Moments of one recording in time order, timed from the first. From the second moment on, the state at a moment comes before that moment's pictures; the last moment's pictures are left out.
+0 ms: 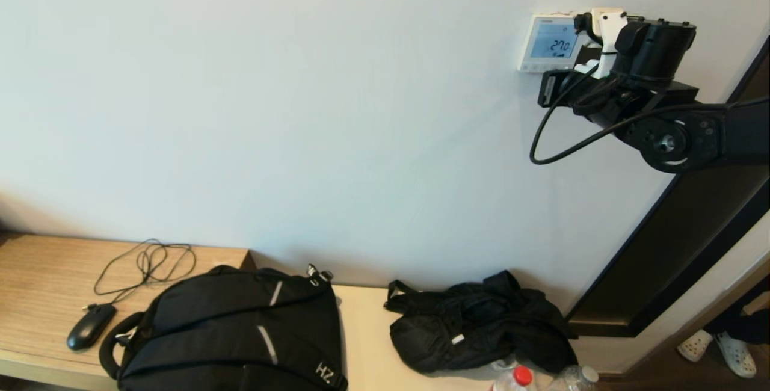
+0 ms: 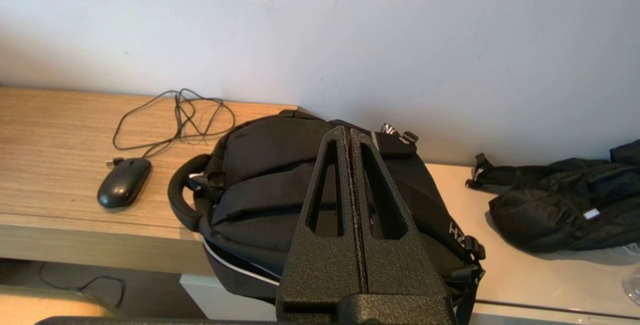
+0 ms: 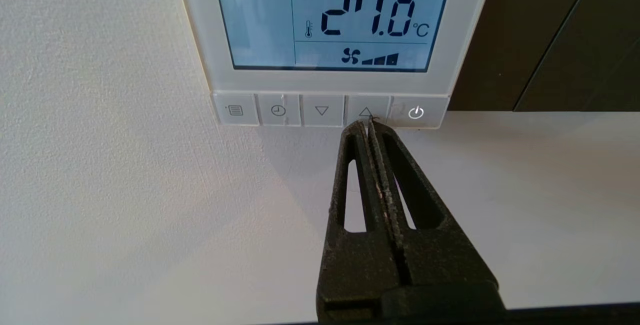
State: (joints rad) left arm 0.00 0.00 0.00 0.00 0.00 0.00; right arm 0.15 1.93 -1.50 -0.58 -0.21 -0.10
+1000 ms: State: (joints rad) left arm 0.00 0.00 0.00 0.00 0.00 0.00; right arm 0.15 1.91 -1.49 -0.58 -0.21 -0.10
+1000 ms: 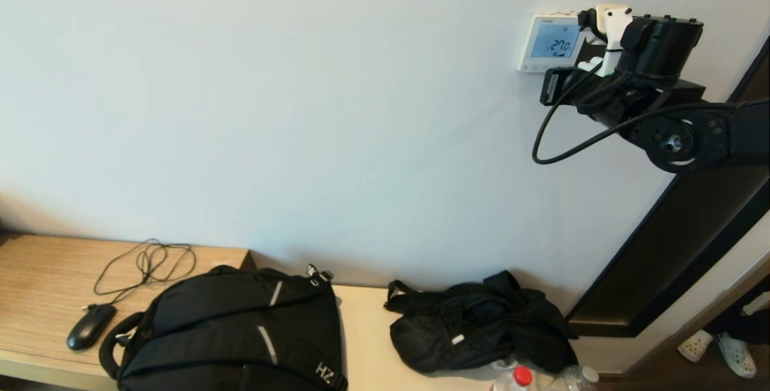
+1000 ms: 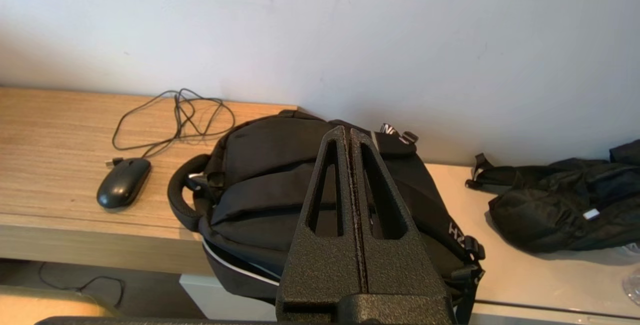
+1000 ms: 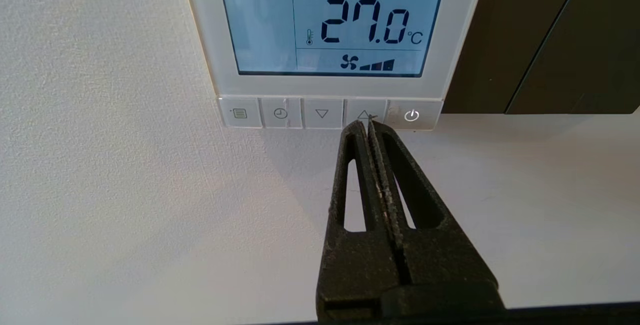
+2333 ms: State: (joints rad) left arm 0.00 0.00 0.00 0.00 0.00 0.00; right arm 0.15 1.82 -1.38 -0.58 -0.21 -0.10
